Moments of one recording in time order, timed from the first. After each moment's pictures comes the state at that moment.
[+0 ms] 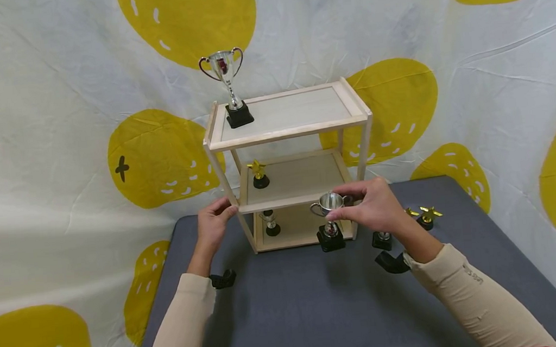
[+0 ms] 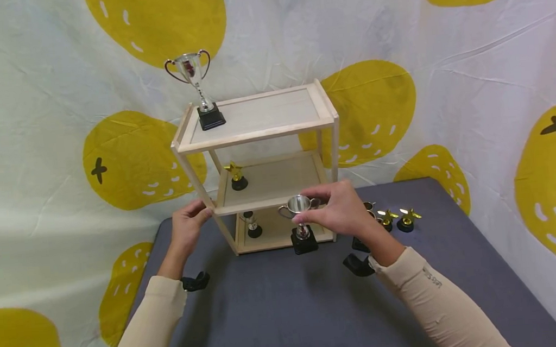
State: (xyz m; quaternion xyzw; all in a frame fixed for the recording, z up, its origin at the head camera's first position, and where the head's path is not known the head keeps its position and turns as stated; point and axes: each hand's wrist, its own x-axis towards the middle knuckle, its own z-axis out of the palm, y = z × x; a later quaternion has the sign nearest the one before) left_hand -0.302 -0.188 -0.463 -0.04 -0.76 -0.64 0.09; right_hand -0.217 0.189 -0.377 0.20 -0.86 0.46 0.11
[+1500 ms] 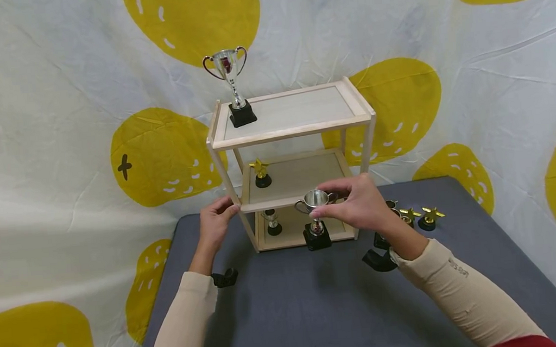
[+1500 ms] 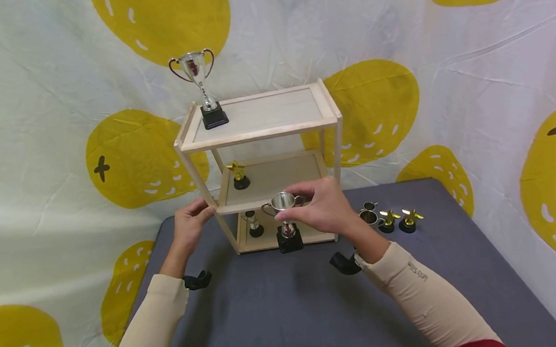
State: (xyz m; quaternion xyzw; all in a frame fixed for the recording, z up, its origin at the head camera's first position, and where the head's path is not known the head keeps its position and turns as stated) left_hand -0.303 -0.188 -0.463 -0.05 -0.75 -0.65 0.09; right_hand -0.222 0.159 -0.365 0.27 -0.82 0.49 0.13
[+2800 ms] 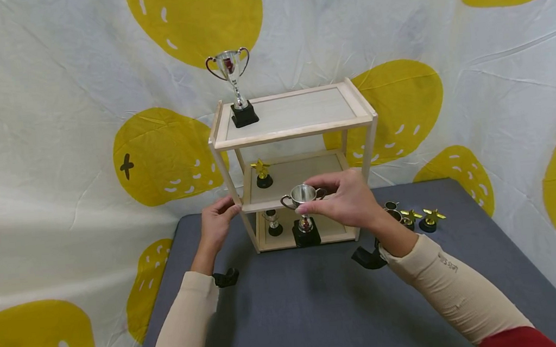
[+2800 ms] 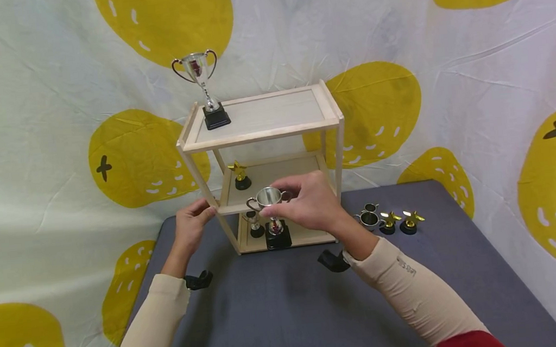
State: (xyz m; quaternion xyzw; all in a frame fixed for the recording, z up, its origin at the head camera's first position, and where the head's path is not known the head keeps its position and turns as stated) left_hand -0.303 -0.189 -0.465 -0.05 -0.75 -0.65 0.09; right_hand -0.221 0.133 -0.344 0.26 -0.81 0.50 0.13
